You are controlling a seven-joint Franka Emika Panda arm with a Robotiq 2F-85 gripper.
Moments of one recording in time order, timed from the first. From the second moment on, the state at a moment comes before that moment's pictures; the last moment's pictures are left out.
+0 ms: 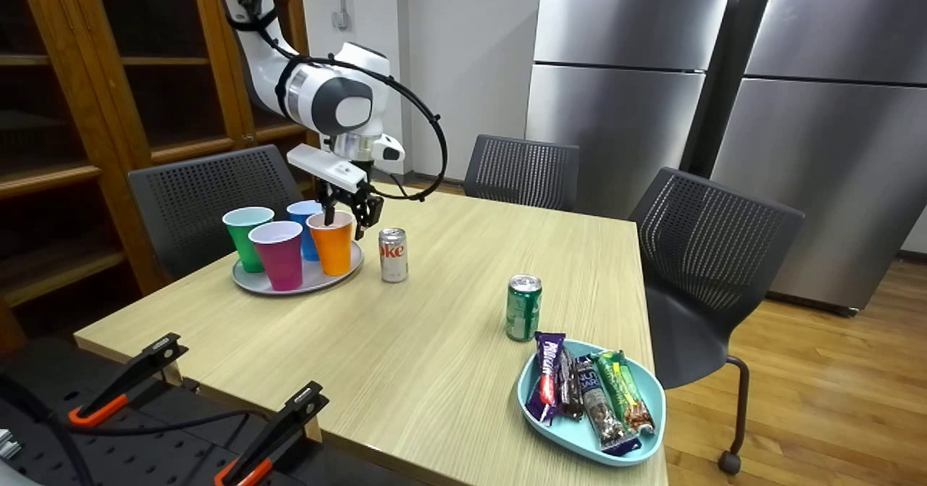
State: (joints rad) arm -0.04 0.64 0.18 -2.01 0.27 2.66 -0.16
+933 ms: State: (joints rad) arm -0.03 0.33 0.06 -2.24 0.07 2.71 -0.15
